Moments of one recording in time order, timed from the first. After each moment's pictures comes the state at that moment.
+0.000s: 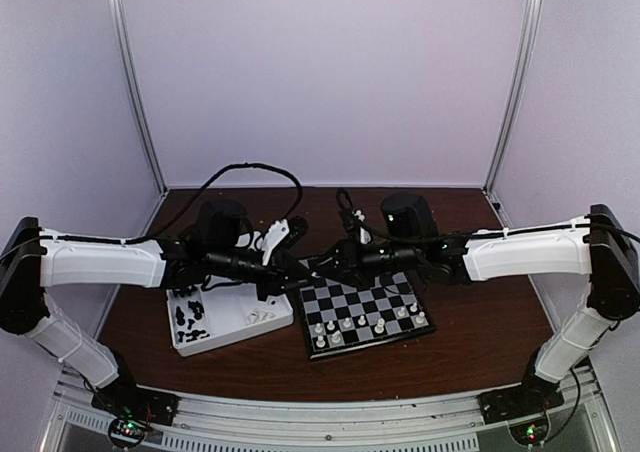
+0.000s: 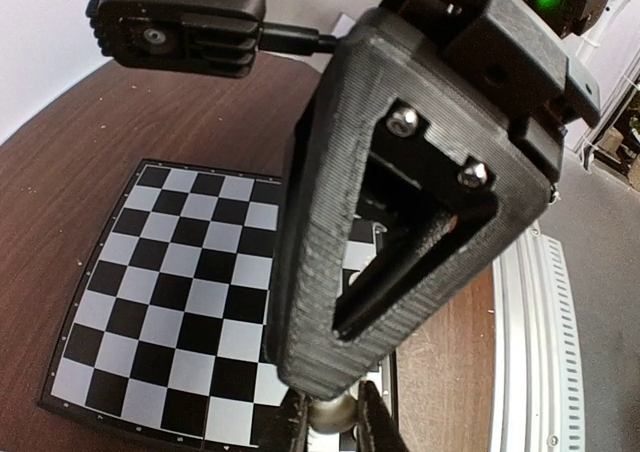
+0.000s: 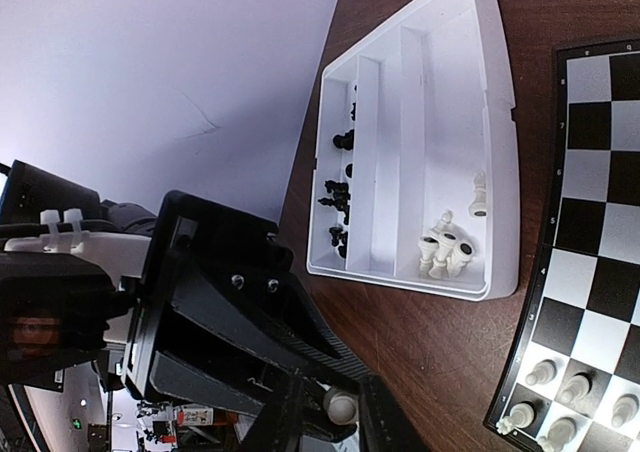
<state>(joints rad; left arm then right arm) -0.84 1.46 0.85 0.13 0.54 0.06 0.90 1.60 1.00 0.20 -0.46 1.05</state>
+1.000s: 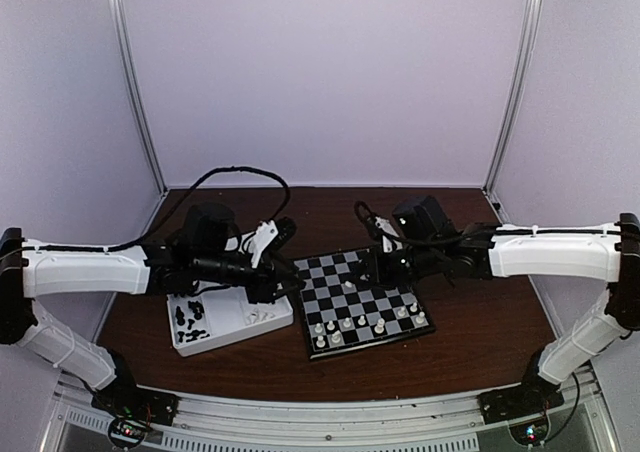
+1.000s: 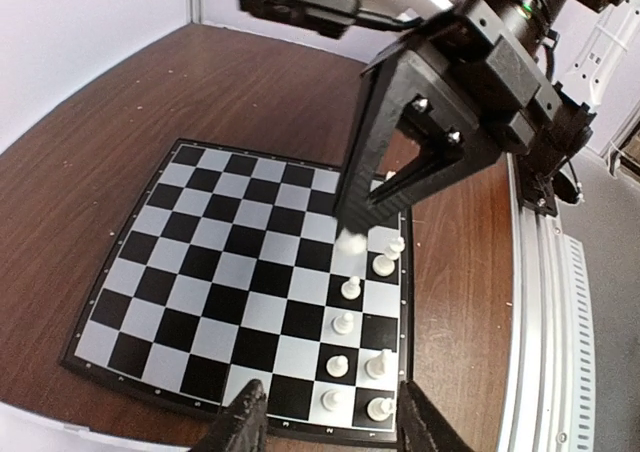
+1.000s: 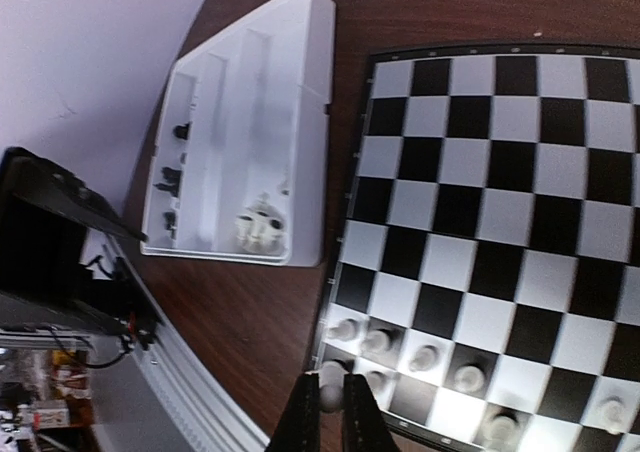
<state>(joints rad) -0.84 1.38 0.80 0.09 0.45 0.04 0.88 1.49 0.99 -0.15 -0.28 0.78</state>
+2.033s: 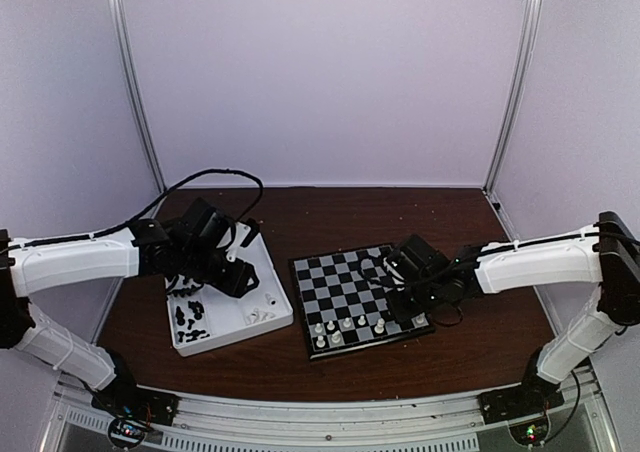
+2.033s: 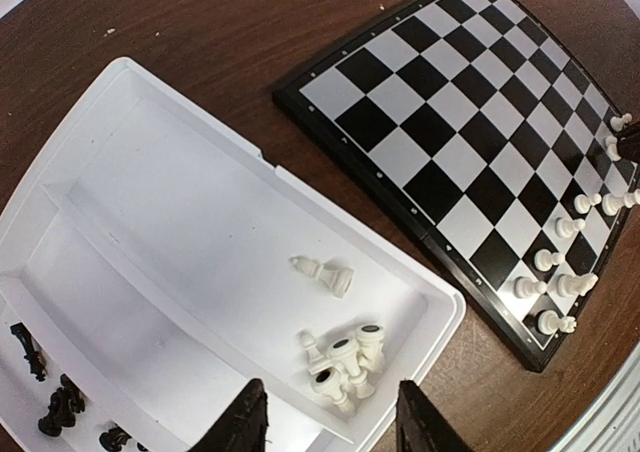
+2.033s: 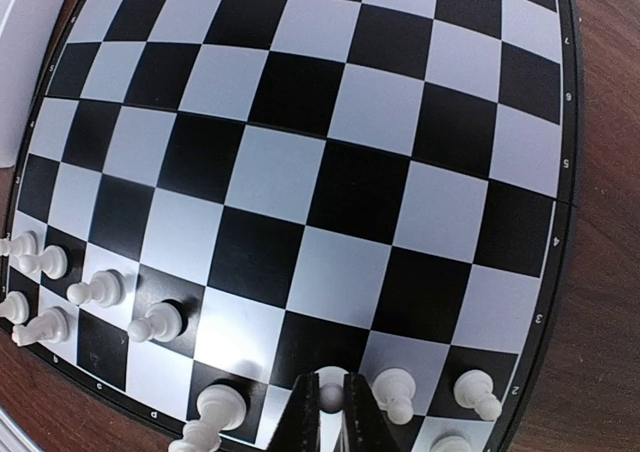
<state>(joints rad) -0.79 1.32 0.91 -0.50 -0.05 -0.26 0.90 1.52 0.86 -0.41 0.16 0.44</state>
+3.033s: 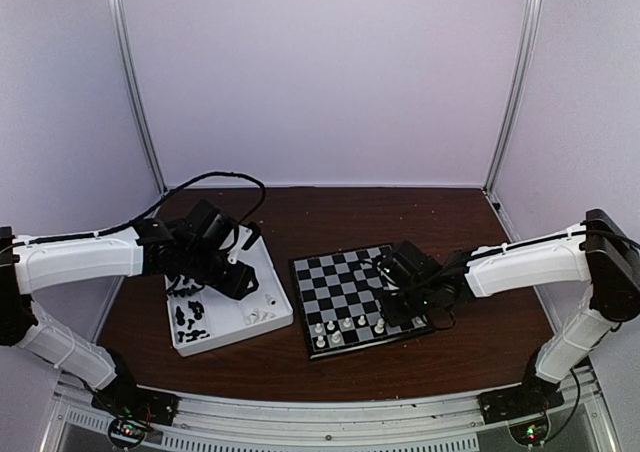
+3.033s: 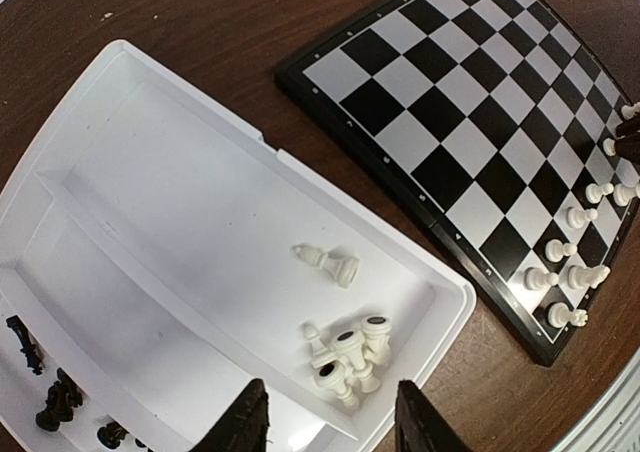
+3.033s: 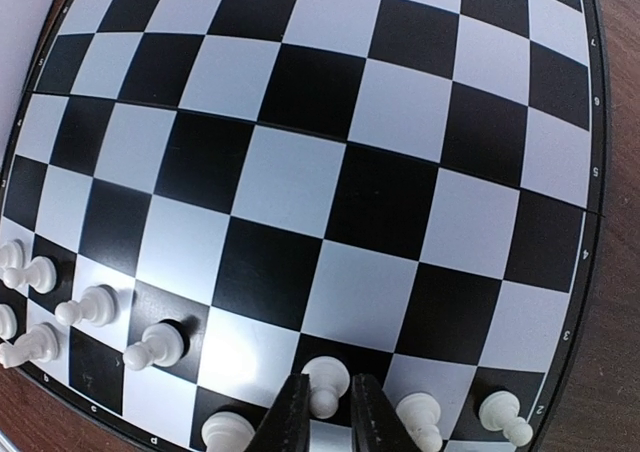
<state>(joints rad) -0.79 1.35 0.92 -0.52 -0.05 -0.26 0.93 1.58 0.86 -0.36 0.17 0.45</state>
